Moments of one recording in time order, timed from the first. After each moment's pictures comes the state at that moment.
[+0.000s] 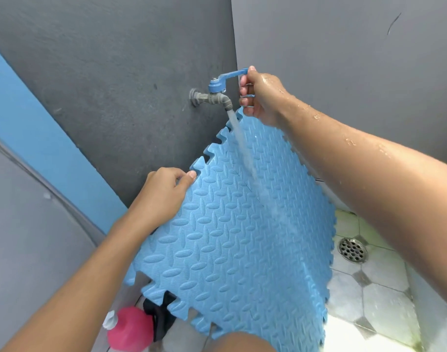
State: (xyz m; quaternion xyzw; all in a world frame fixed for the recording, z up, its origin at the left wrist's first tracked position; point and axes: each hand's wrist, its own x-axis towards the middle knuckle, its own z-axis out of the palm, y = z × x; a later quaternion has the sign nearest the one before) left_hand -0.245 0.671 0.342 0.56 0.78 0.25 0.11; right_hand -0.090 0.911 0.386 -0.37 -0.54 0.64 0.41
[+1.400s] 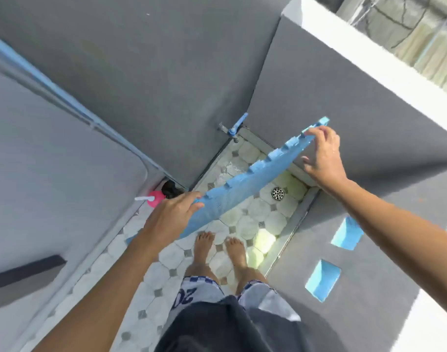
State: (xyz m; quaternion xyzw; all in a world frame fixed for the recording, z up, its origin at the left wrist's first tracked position) left_hand -0.202 0.565 0.649 0.61 0.74 0.23 0.15; right_hand 0.079 0.864 0.653 -0.48 -0.85 0.21 0.09
